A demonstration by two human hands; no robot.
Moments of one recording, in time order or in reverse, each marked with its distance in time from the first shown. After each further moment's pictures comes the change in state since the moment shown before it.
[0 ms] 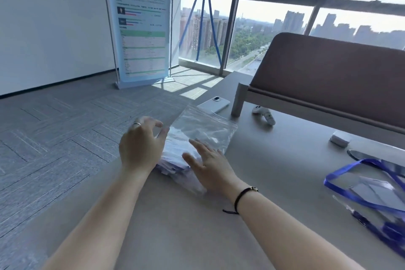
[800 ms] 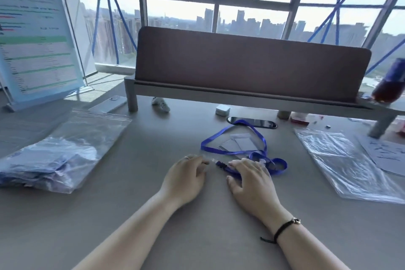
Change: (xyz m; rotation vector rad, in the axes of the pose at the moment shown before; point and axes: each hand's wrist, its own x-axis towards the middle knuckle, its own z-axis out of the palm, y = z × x) left_hand -0.188 0.266 0.104 -0.352 -0.778 0.423; right_hand -0.289 0.188 -0.137 -0.276 0.445 0.454
